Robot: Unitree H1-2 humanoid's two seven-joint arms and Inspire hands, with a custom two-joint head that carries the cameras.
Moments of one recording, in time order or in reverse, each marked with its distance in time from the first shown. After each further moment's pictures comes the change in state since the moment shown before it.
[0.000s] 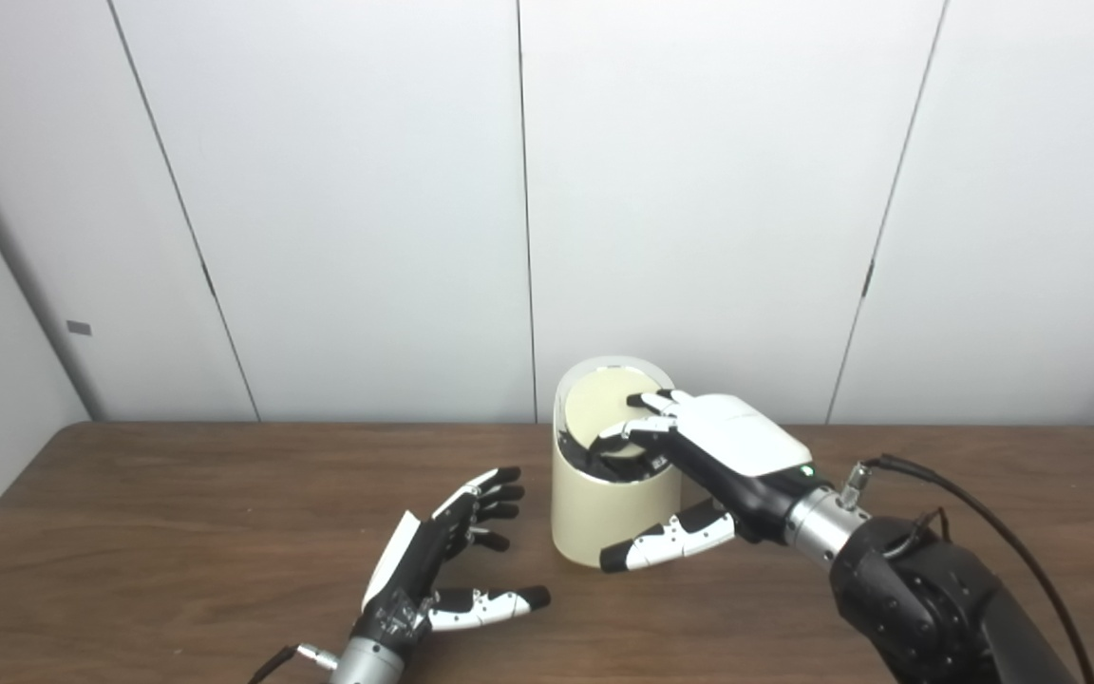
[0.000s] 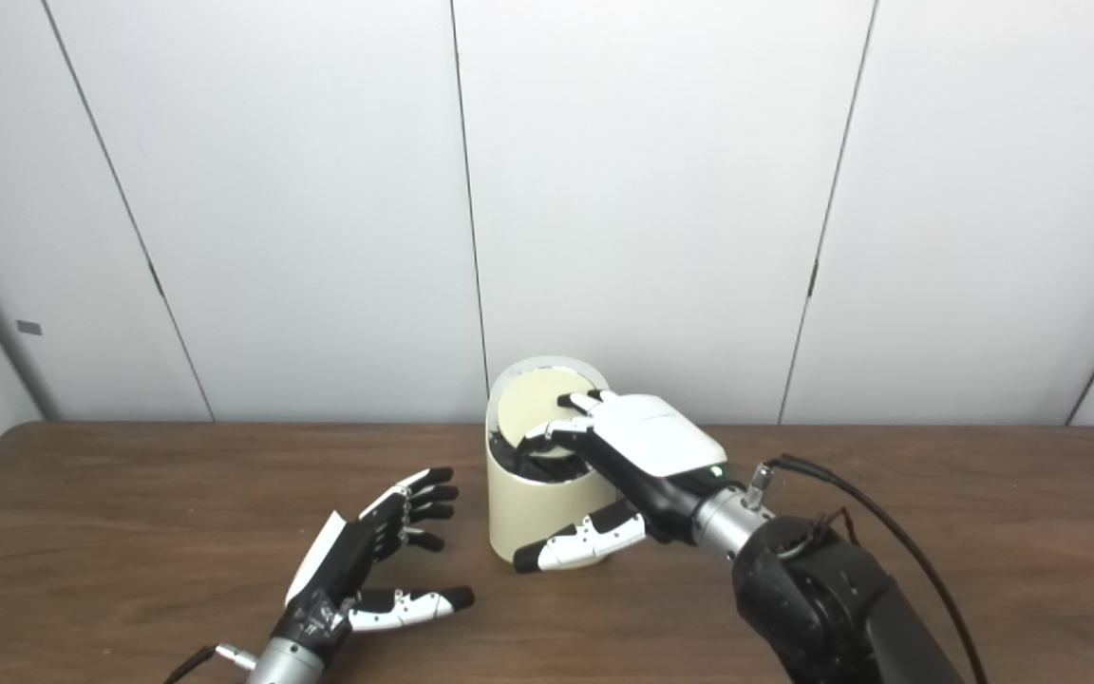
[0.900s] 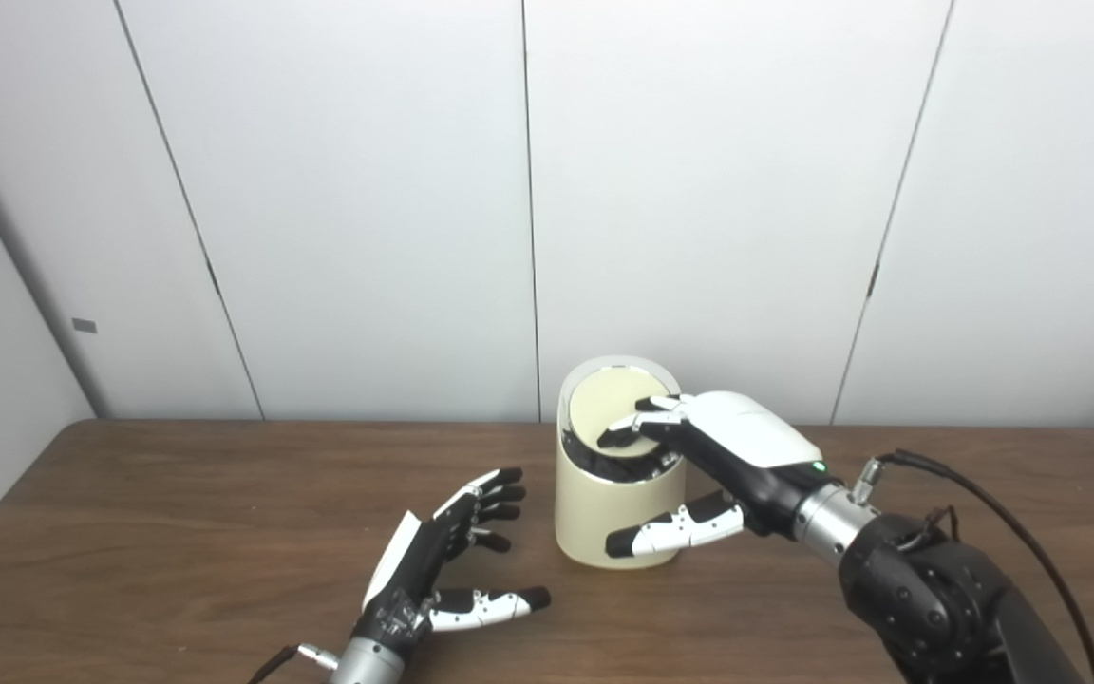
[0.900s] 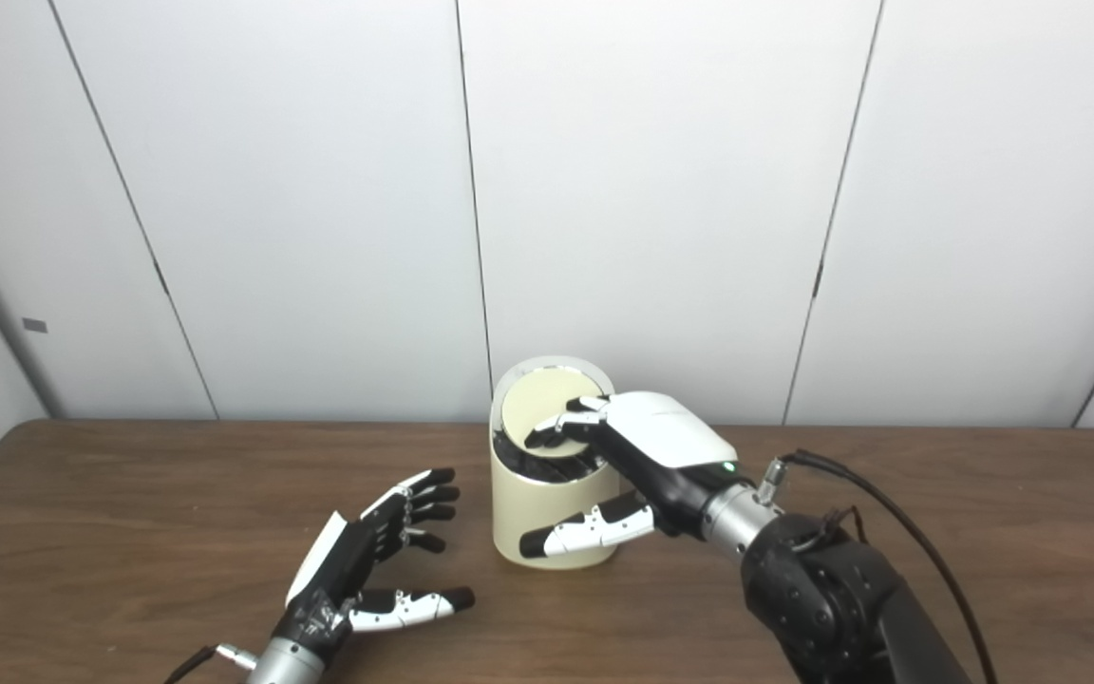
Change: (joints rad) left arm 0.000 0.001 0.000 0.006 -0.013 -0.001 -0.007; right arm 0.002 0.010 -0.062 -0.016 0.073 0.035 -0.001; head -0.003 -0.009
